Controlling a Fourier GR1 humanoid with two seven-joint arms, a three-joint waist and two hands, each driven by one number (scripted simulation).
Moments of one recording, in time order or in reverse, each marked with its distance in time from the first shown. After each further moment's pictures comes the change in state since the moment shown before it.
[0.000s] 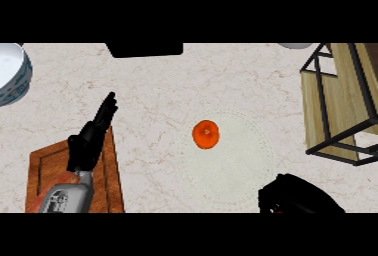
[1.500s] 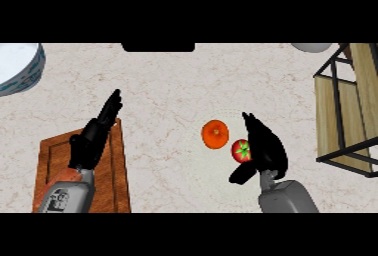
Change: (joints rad) left arm -0.016 0.020 -0.043 -0.022 0.022 -0.016 0.010; right arm -0.263 0.506 -0.165 0.292 0.225 -0.215 0.994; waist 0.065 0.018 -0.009
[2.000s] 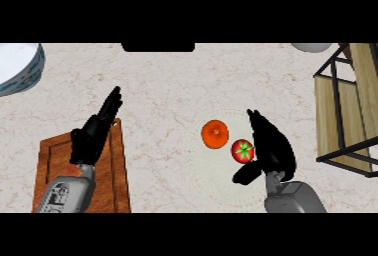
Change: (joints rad) left arm -0.034 0.022 -0.006 0.044 0.029 0.019 -0.006; right arm 0.001 -0.033 0.019 -0.103 -0.024 0.034 0.070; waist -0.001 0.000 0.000
